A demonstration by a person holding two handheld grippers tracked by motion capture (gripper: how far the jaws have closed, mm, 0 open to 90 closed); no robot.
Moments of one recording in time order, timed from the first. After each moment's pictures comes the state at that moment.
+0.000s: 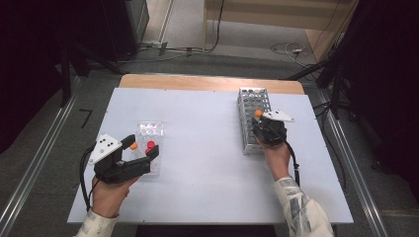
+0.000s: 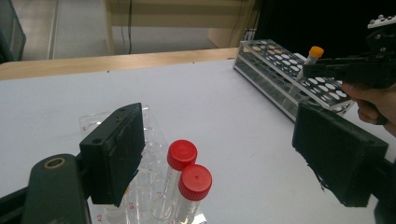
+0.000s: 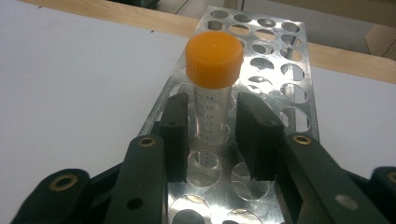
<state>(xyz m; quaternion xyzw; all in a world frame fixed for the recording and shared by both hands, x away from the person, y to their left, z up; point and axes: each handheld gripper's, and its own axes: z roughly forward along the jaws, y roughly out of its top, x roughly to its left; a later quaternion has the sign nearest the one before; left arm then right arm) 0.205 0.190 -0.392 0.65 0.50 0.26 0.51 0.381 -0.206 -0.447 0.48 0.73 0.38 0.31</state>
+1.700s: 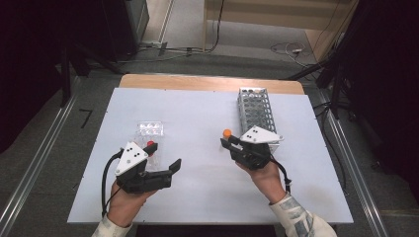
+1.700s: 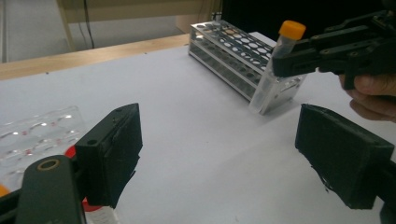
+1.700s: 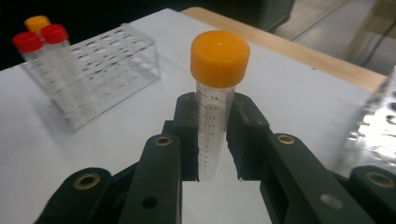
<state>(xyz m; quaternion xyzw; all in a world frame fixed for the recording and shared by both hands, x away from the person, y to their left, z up) 0.195 0.140 -0.397 0.71 0.44 0.23 0.51 0.289 -0.149 -0.408 0.30 0.81 0.47 0.18</state>
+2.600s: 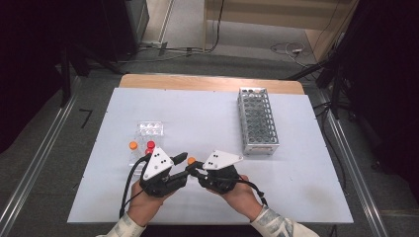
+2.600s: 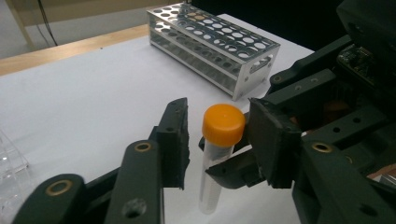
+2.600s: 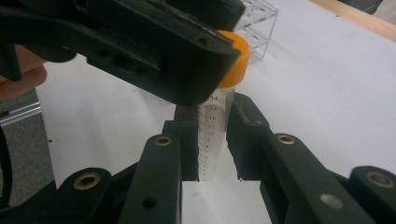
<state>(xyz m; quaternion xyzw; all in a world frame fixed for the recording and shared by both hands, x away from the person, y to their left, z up) 0.203 0.105 -0.416 0.75 0.38 0.21 0.51 0.246 -0.084 -0.435 0.20 0.86 0.45 0.12</state>
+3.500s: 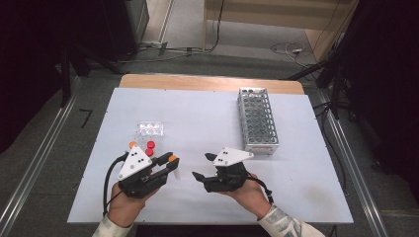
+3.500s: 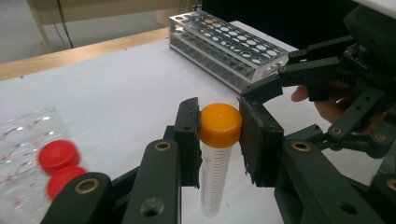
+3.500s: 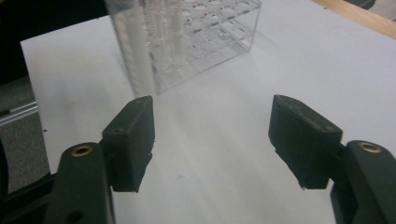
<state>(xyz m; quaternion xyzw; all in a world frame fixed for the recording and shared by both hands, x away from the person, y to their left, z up) 0.188 0.150 -0.396 0.73 0.40 0.21 0.51 0.254 -0.107 -0.431 0.22 0.86 0.45 0.12</state>
